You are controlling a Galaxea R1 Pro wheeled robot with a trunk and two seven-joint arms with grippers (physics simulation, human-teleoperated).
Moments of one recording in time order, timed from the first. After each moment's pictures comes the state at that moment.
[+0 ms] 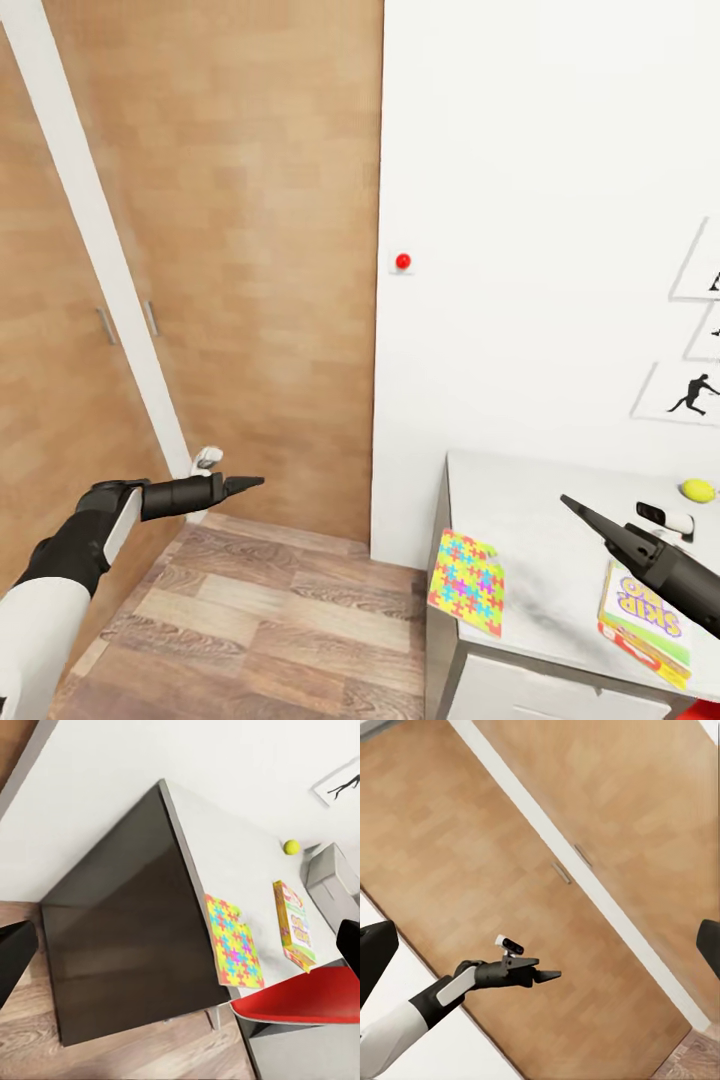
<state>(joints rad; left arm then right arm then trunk) -0.75 0.27 0.13 -0.79 0.14 0.78 -1.10 -0.19 -0.19 -0.62 -1.54 -0.52 0.82 1.36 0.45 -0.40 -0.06</state>
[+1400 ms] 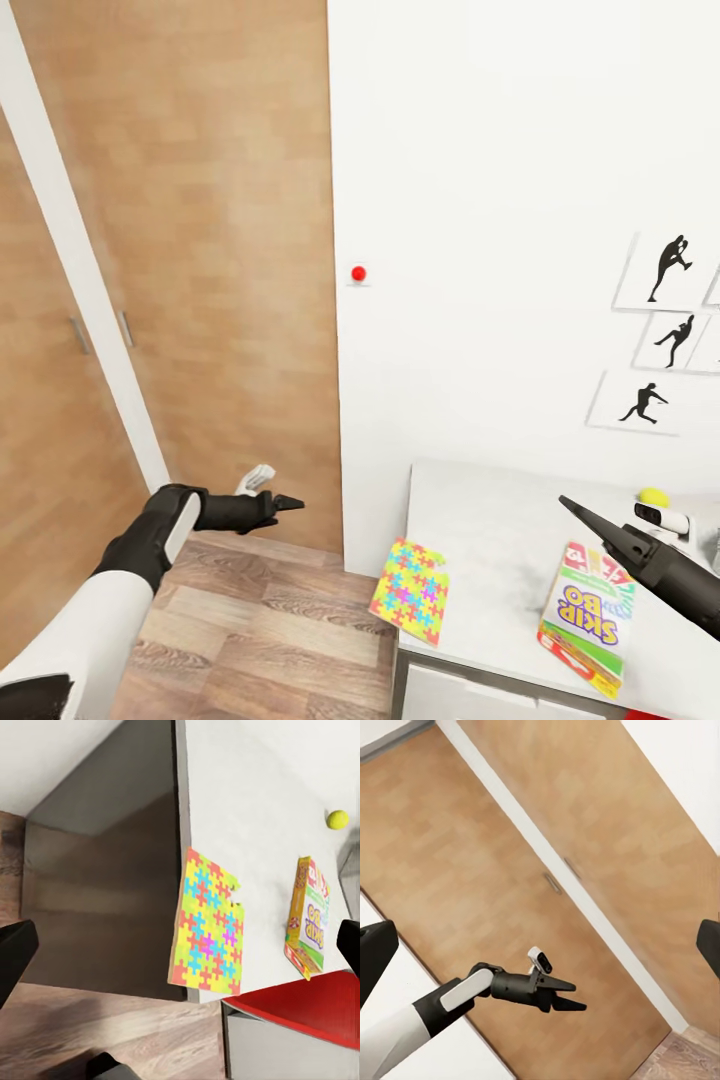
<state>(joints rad) -0.77 0.09 0.11 -0.70 0.14 0.96 -0.75 -0.19 -0.19 -0.62 -1.54 -0.51 0.82 1.35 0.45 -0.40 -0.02</state>
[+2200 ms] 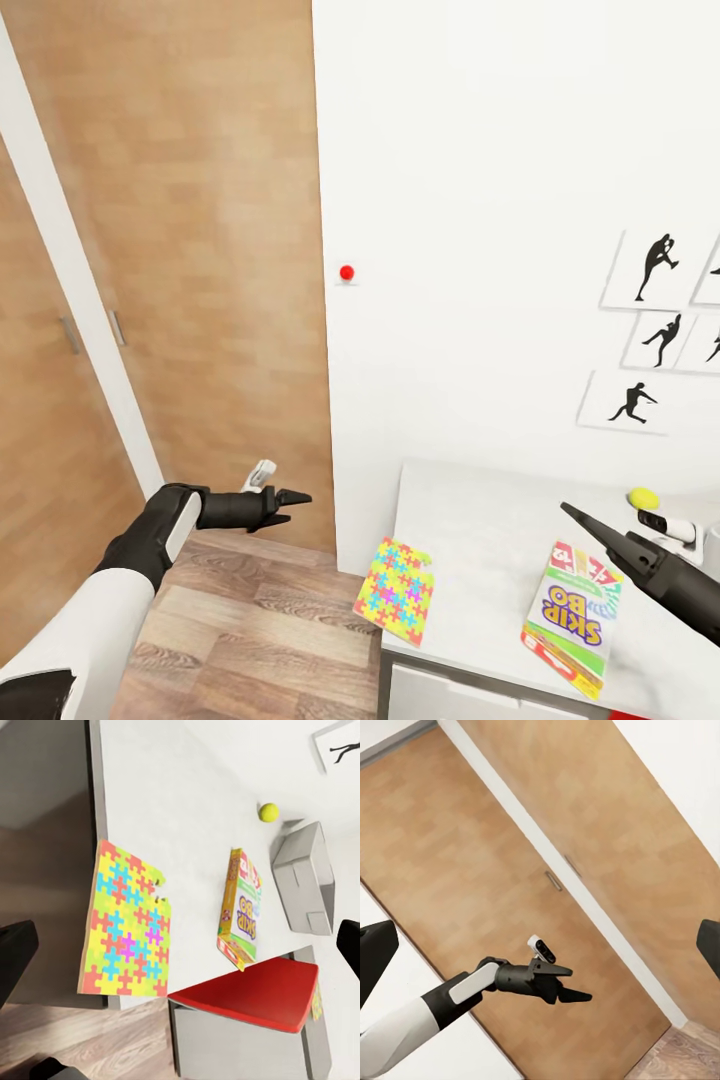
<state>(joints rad) -0.78 0.09 0.11 -0.69 0.15 1.00 -0.92 -0.16 -0.18 -0.62 -1.58 -0.53 0.83 1.35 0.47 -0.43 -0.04</state>
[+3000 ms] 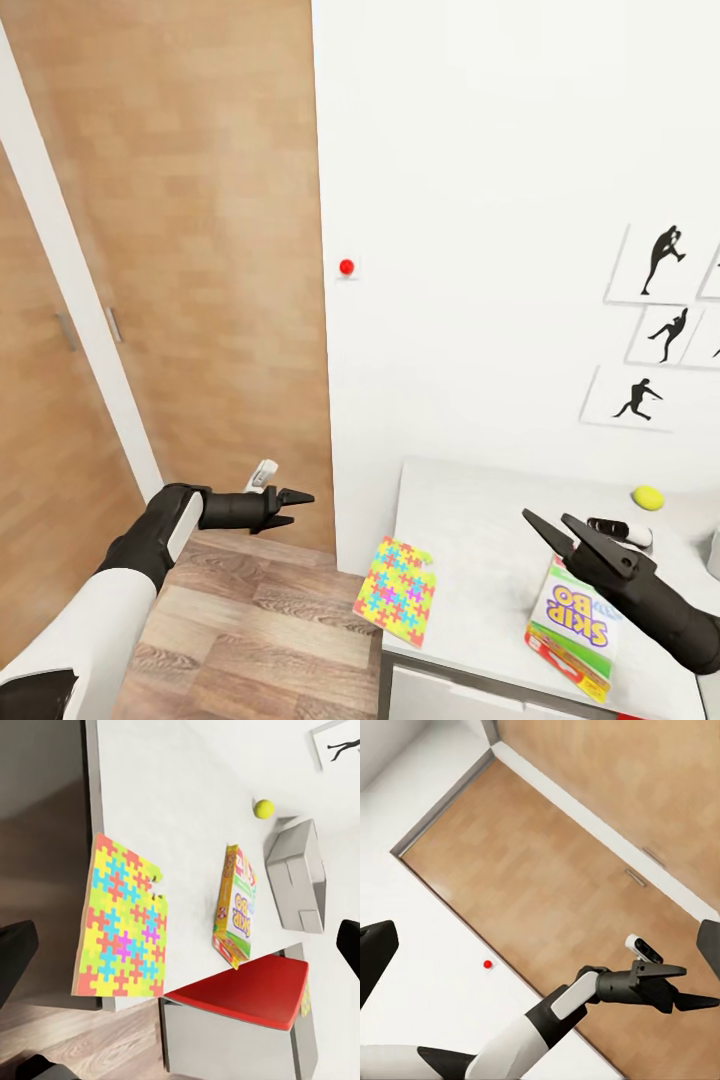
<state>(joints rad) -0.78 0.09 0.12 -0.69 0.15 1.03 -0.93 -0.15 -0.06 -0.56 -1.58 -0.61 1.01 1.38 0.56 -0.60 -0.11</state>
